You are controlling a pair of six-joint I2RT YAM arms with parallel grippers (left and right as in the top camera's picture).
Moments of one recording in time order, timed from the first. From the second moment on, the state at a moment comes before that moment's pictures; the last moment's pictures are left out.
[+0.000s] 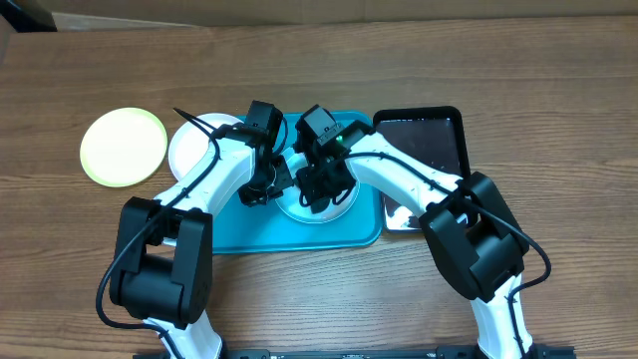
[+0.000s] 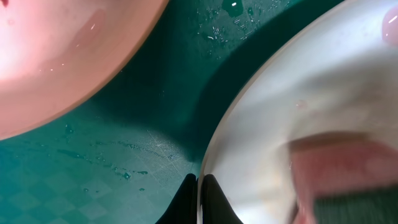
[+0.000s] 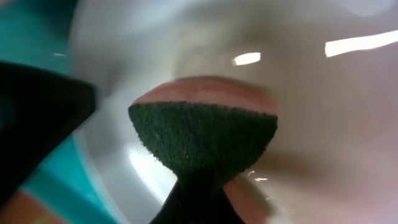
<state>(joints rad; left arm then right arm) -0.27 1.88 1.22 -0.82 0.06 -0.63 0.68 2.16 1.61 -0.81 -0.30 0.27</state>
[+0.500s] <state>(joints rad) -0.27 1.88 1.22 -0.82 0.06 -0.63 0.54 2.16 1.72 -0.91 -0.27 0.26</state>
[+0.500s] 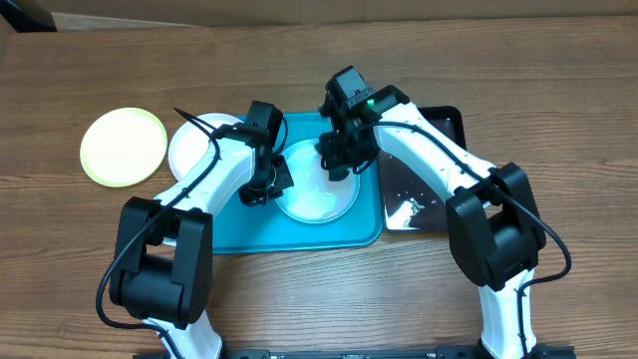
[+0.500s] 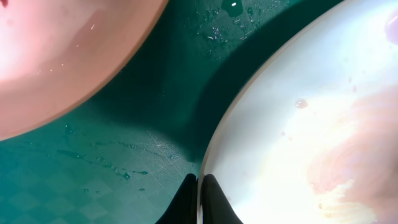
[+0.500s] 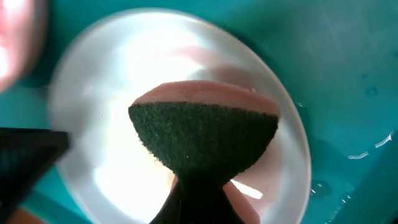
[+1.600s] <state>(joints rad) -0.26 1.88 1.22 -0.82 0.06 -0.61 0.65 2.12 1.55 -0.73 -0.35 0.35</state>
